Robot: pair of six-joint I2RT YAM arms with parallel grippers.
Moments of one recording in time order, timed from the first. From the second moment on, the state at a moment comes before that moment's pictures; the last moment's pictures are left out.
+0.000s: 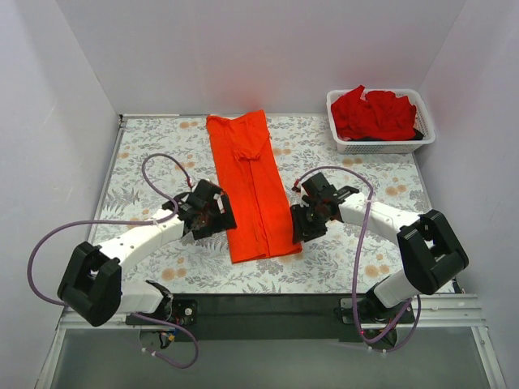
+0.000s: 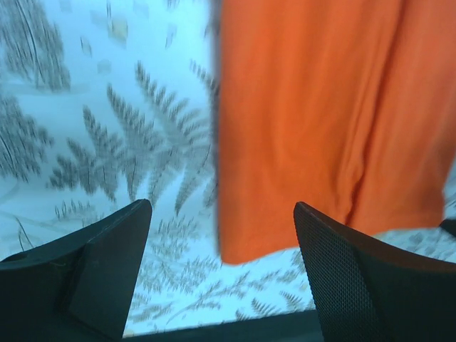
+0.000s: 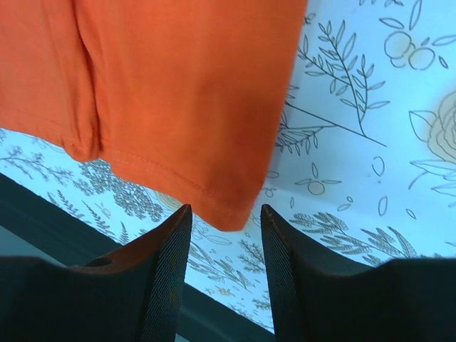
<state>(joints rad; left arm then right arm) -0.56 1.30 0.81 -0.54 -0.10 -0.79 0.62 1.50 0.88 -0.59 -0.29 0.35</state>
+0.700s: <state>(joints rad) -0.71 1.27 0.70 -0.58 -0.04 -1.01 0.62 1.52 0.76 -0.44 -0.35 0.41</state>
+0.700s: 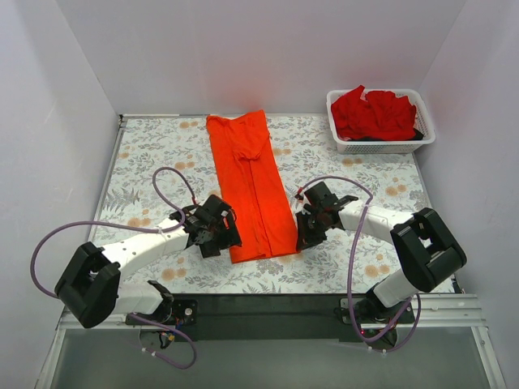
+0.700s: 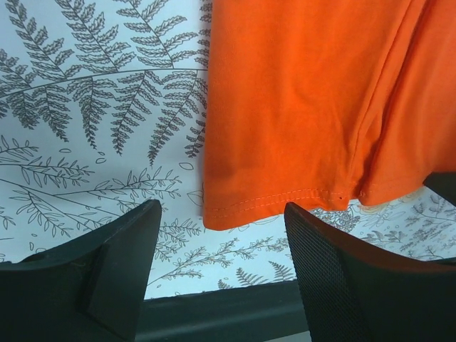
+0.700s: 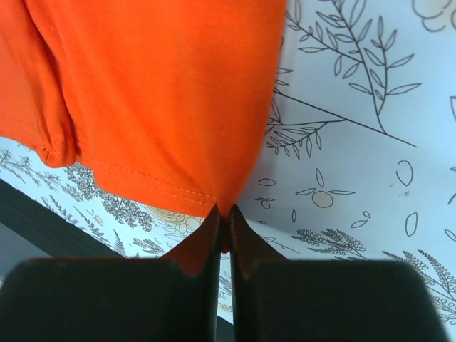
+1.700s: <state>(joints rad) -0.80 1.46 0.75 -0.60 -0.02 -1.04 0.62 1.51 0.73 -0.40 -0.37 0.41</state>
